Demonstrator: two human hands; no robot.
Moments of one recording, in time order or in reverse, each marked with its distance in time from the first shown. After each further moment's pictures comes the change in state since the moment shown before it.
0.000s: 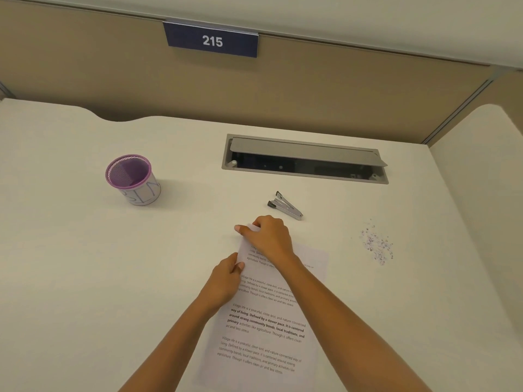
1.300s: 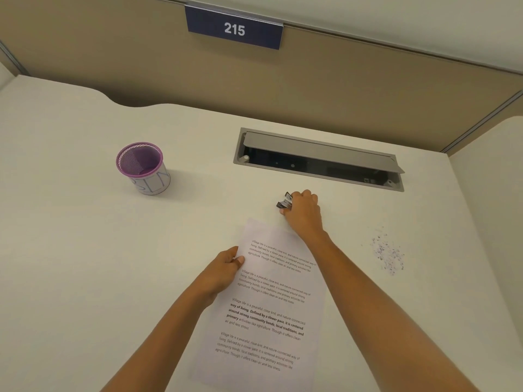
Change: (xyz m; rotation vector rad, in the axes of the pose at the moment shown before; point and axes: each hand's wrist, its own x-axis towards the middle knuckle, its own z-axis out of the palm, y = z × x) left_hand 0.019 -0.017 -0.022 -0.283 -0.134 -0.093; right_hand 0.077 0.036 -0.027 -0.411 0.158 -0.068
